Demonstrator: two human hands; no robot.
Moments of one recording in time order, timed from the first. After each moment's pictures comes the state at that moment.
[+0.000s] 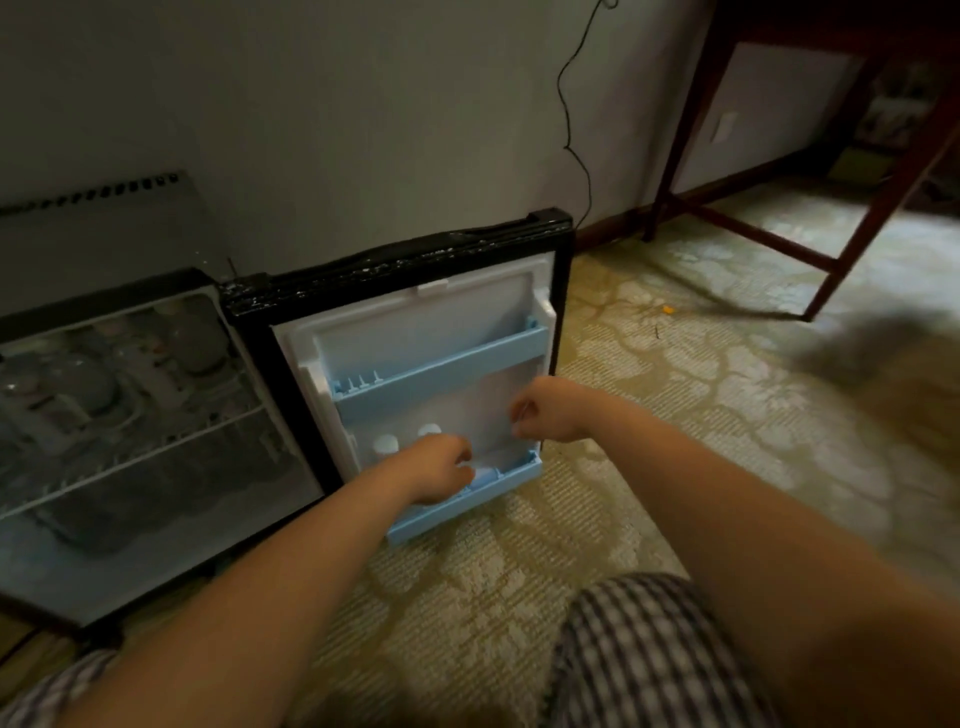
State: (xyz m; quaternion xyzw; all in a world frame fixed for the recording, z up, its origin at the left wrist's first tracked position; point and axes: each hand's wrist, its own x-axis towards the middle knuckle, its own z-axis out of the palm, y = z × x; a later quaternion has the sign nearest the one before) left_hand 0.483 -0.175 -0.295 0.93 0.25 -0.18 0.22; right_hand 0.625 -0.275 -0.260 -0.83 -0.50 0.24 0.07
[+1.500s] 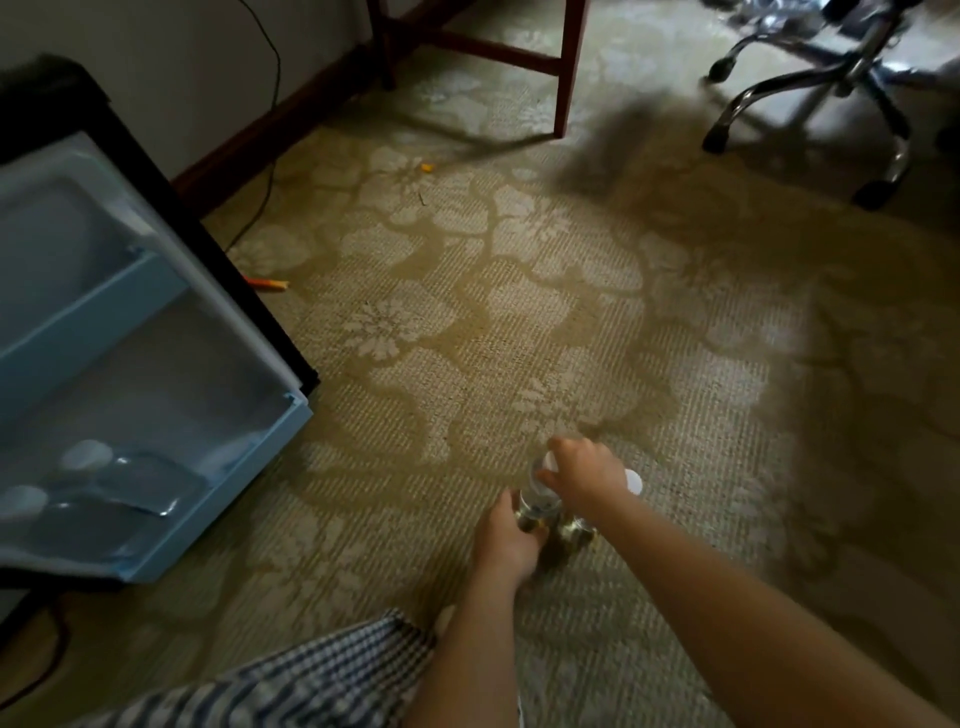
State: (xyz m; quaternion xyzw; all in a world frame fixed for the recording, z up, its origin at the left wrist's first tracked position) left_hand 0.577 -0.480 -0.468 0.77 0.31 -0.25 0.50; right_hand 0.661 -0.567 -0.443 -0.96 -0.11 0.24 0.06
